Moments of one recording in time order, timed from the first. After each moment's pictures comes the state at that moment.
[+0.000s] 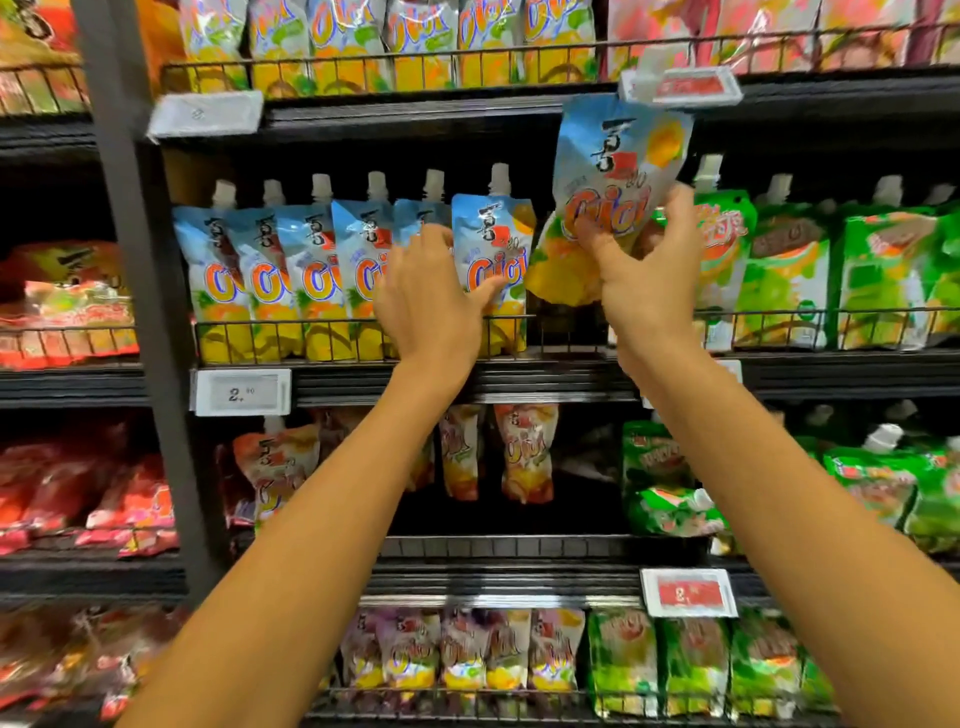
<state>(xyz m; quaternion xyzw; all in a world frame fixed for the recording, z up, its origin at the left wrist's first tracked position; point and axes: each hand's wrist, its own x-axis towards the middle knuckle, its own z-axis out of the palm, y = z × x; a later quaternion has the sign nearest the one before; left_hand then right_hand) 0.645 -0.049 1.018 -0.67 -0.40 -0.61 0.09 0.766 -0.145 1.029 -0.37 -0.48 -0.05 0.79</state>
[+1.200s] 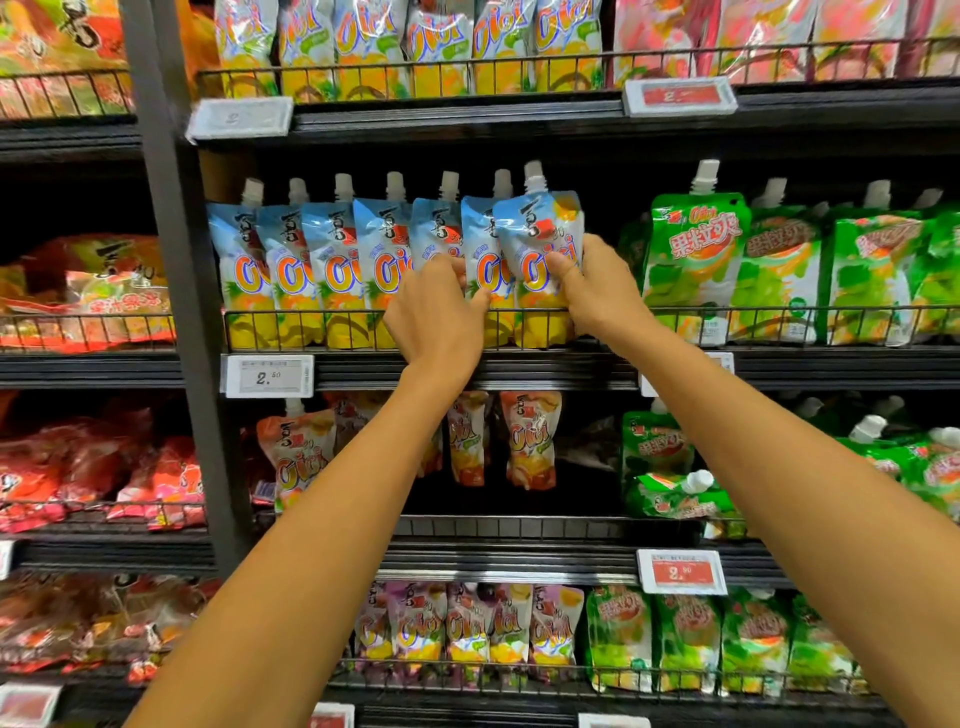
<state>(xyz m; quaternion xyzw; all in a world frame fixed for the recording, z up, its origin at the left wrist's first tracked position) 0.637 -0.053 1.005 -0.66 -0.45 -0.60 0.04 0.780 -0.108 1.033 -0.65 -0.56 -0.10 0.51</state>
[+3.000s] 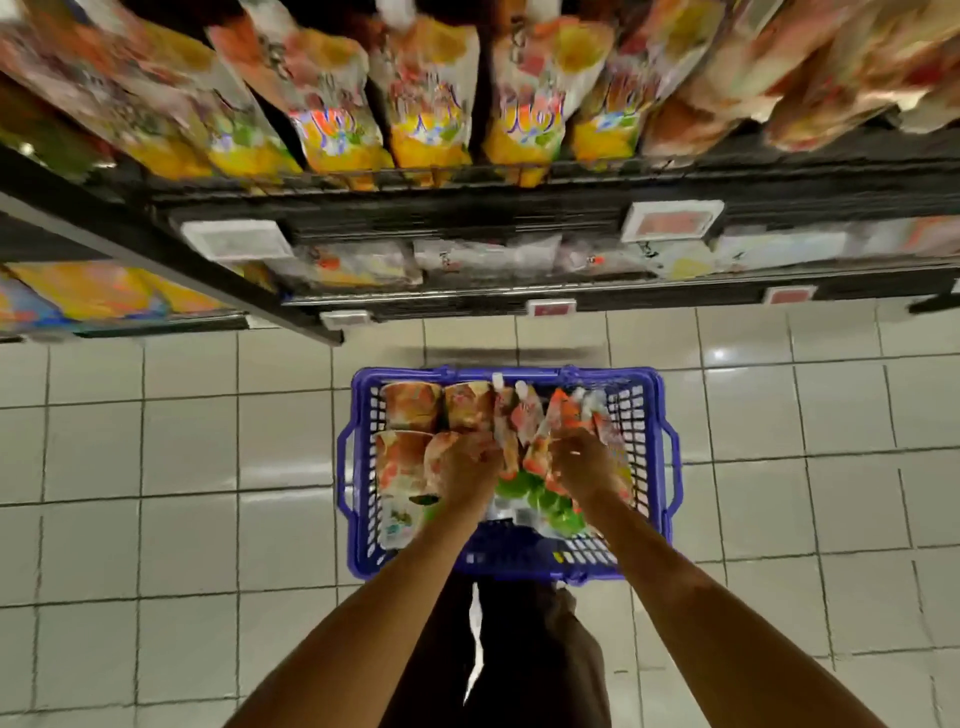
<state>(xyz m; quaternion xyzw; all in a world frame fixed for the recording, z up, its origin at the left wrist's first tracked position) 0.562 -0.263 0.000 -0.48 -0.67 0.03 -0.56 0.691 -0.333 -0.009 -0.82 -0.07 0.50 0.26</state>
